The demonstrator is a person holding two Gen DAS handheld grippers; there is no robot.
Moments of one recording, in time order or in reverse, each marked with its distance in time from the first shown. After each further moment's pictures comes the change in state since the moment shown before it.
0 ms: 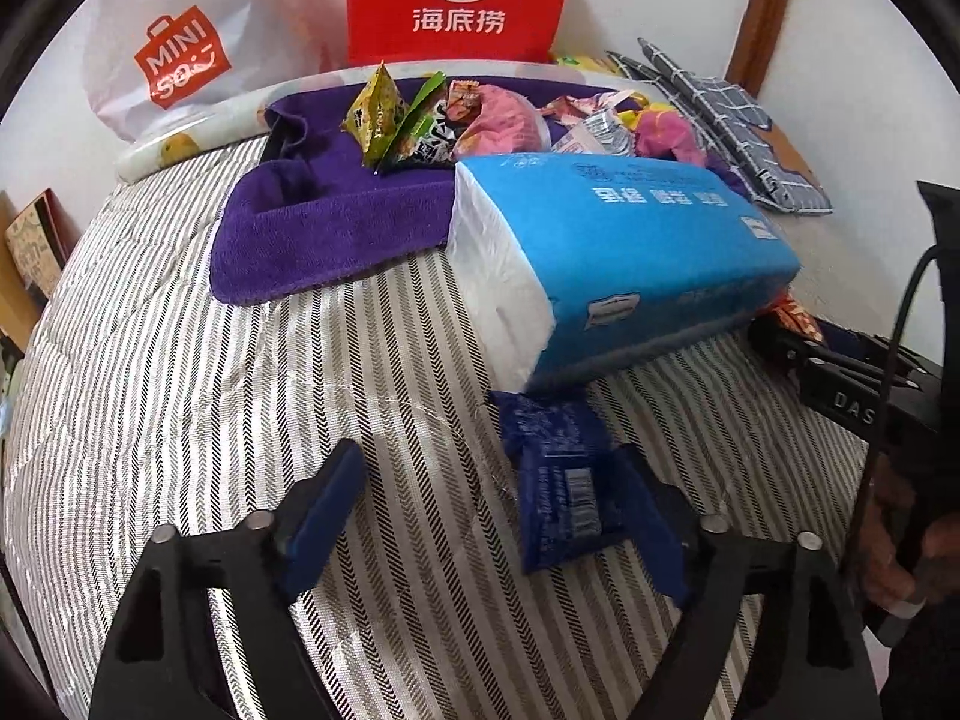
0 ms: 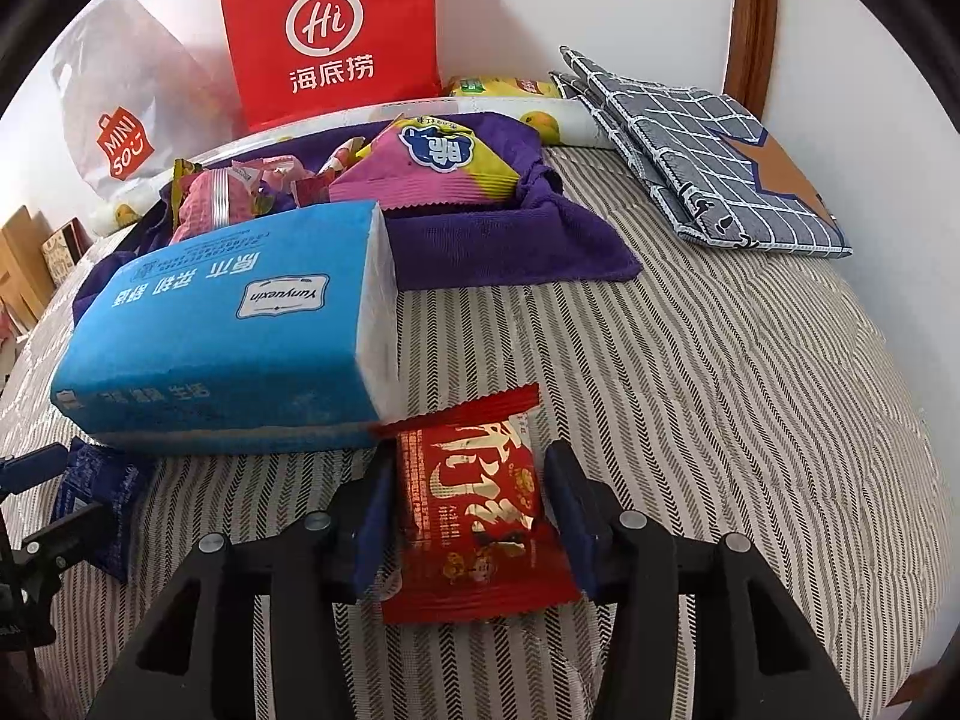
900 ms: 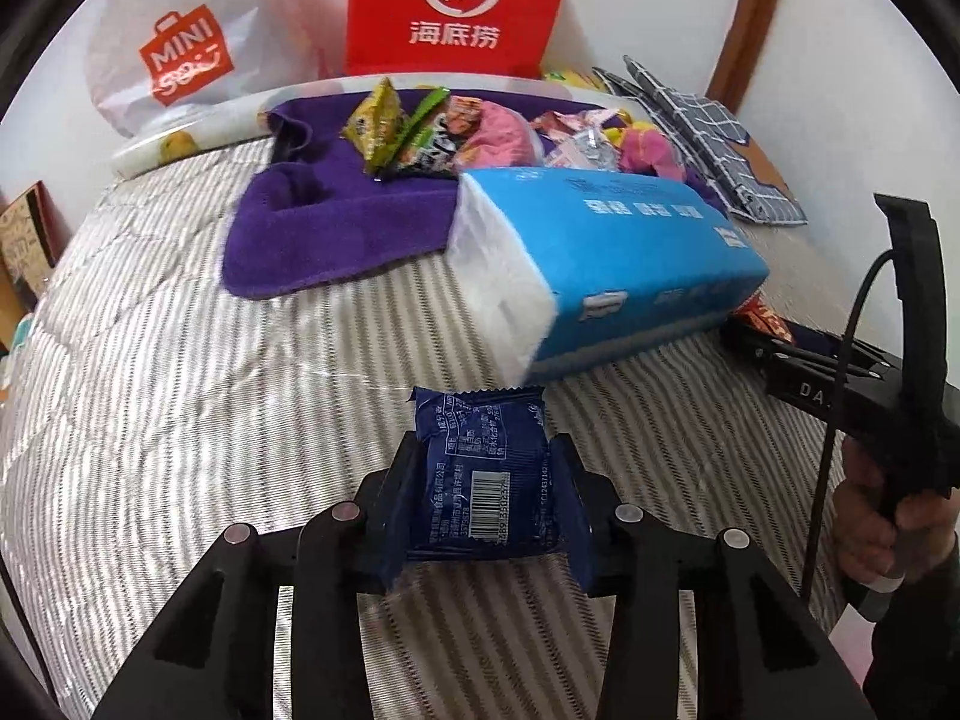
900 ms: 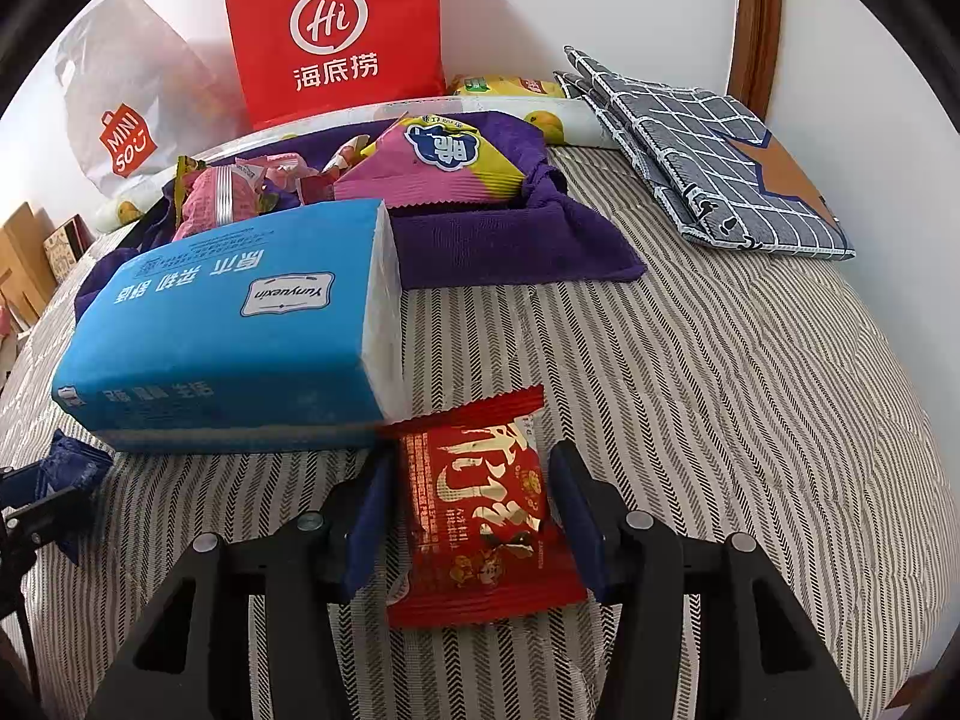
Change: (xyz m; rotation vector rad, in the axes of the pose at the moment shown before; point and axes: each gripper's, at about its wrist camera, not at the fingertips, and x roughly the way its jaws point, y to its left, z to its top) left arm -0.018 0.013 -0.011 -0.016 -0.031 -0.048; right arm 0.001 0.002 0.000 -0.007 0.003 0.001
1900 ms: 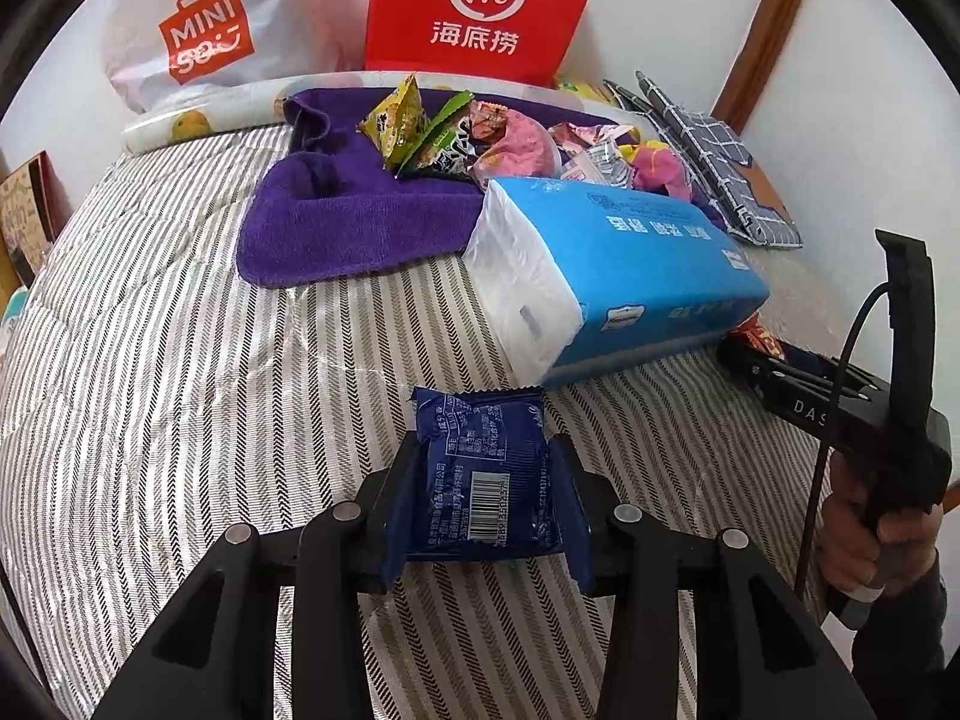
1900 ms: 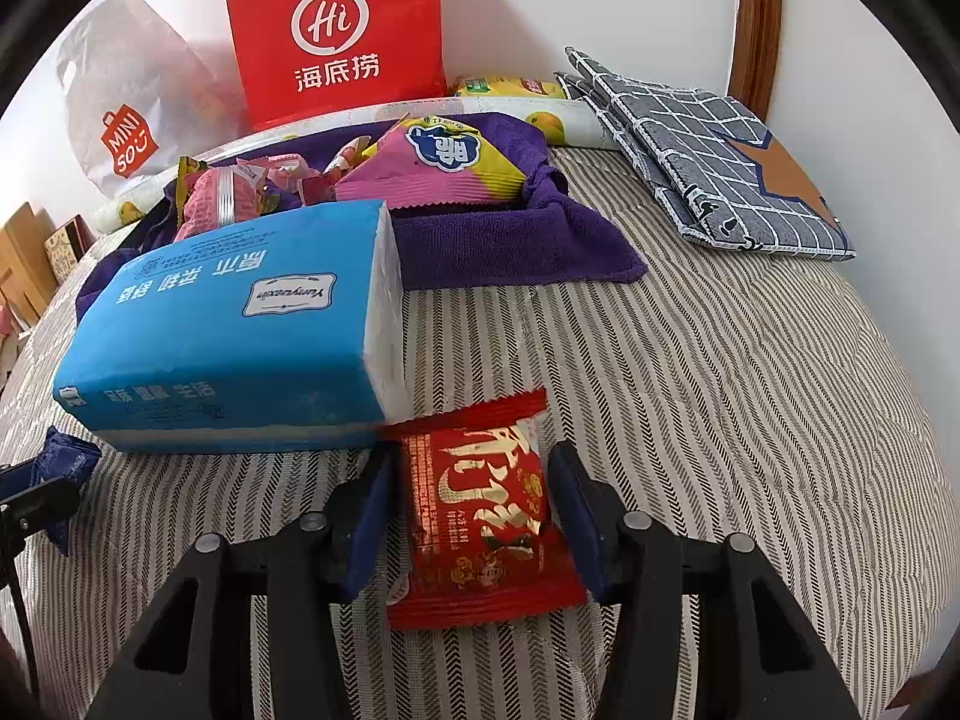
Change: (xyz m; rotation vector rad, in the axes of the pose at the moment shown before) left arm -0.006 0.012 0.001 -0.053 -0.007 -0.047; right arm 0.000 0.000 0.000 0.000 -0.002 0.001
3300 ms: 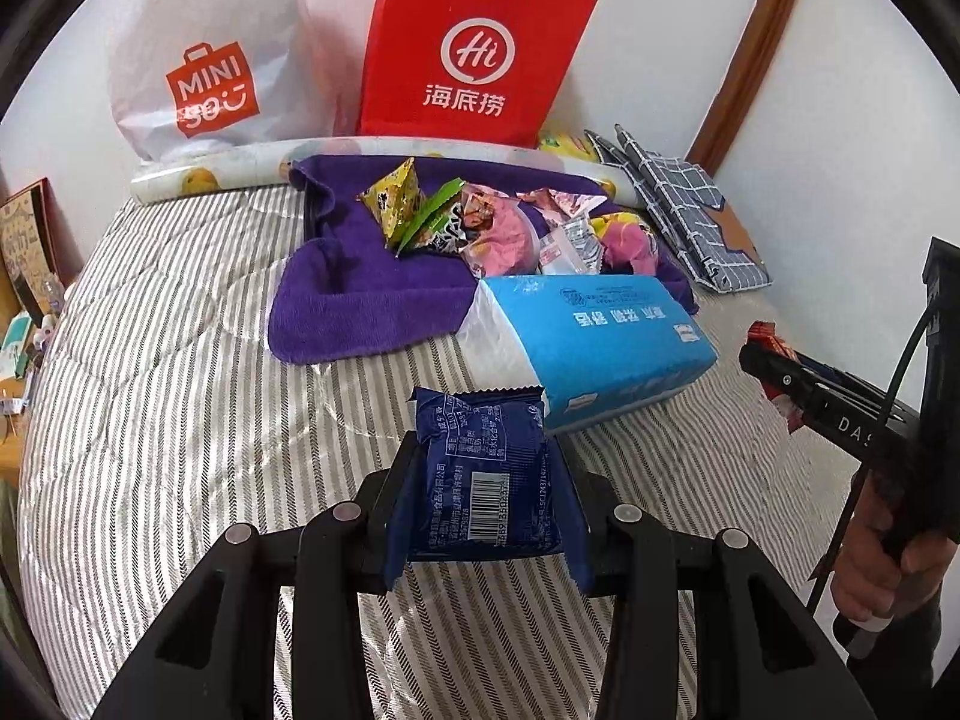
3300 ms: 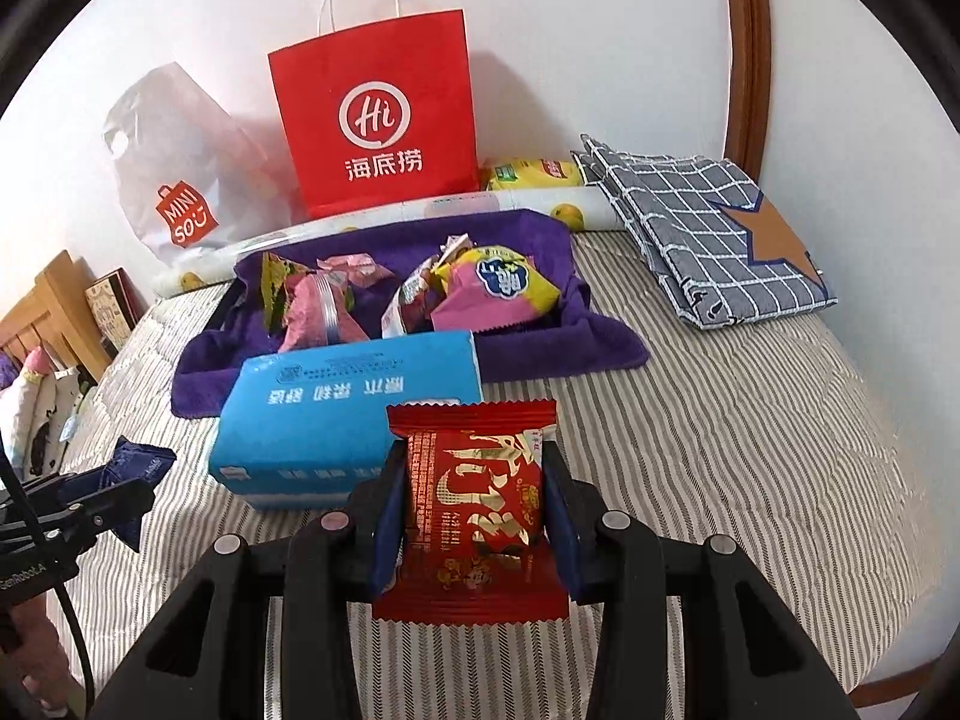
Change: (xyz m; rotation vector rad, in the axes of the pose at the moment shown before) left arm -0.043 0.006 0.023 0.005 -0.063 -0.052; right arm -0.078 0.024 0.027 0.028 -0.105 0.058
